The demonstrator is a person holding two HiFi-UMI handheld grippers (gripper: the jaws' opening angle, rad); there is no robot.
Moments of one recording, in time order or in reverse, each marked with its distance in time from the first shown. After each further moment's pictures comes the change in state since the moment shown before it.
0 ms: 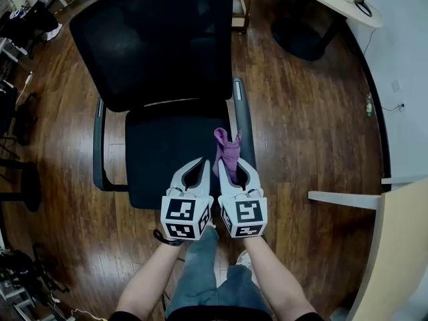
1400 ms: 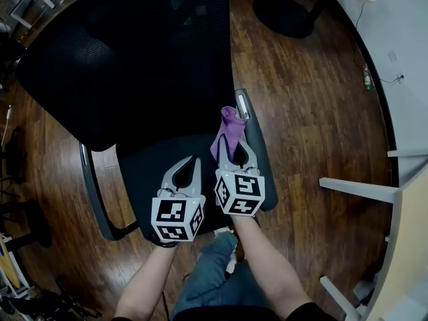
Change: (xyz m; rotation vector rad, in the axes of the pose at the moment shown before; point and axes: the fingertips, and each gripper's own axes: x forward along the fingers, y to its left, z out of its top) left arm 0.108 0.098 0.016 0.034 0.105 -0.098; right arm 0.164 -0.074 -0.011 0.283 -0.007 -0.291
